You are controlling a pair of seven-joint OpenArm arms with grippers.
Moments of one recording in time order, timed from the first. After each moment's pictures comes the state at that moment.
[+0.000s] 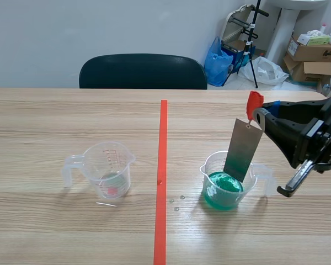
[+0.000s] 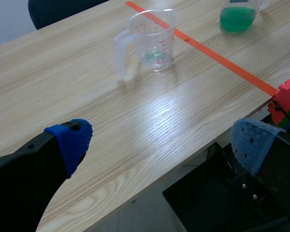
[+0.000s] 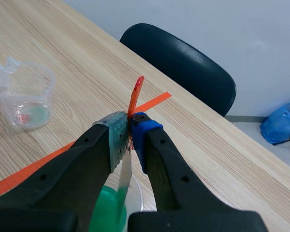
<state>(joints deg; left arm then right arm) 80.4 -33.4 -24.3 87.6 1.8 -21.4 -69.3 -25.4 41.4 -2.2 103.0 11.4 23.8 24.1</state>
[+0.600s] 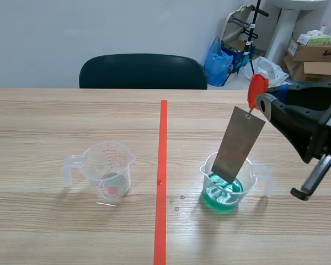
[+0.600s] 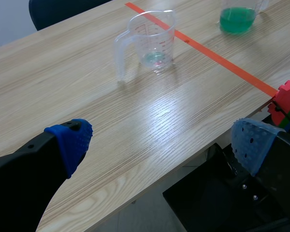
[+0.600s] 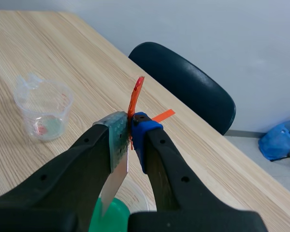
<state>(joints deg) 80.4 -33.4 -24.3 87.6 1.8 -21.4 -69.5 -34.0 41.4 5.7 114.7 11.4 25.8 21.5</state>
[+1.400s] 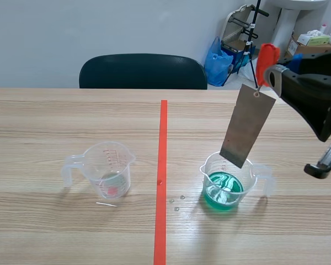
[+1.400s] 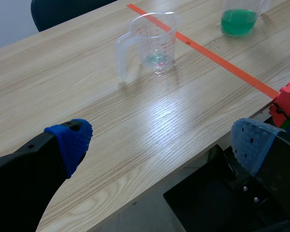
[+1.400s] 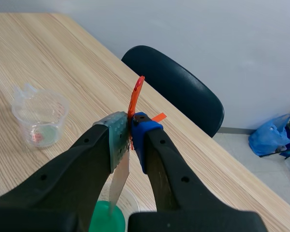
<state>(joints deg) 80.4 -33.4 -24.3 87.6 1.4 -21.3 -69.7 -37.4 41.4 12.3 124.5 17.3 25.8 11.1</state>
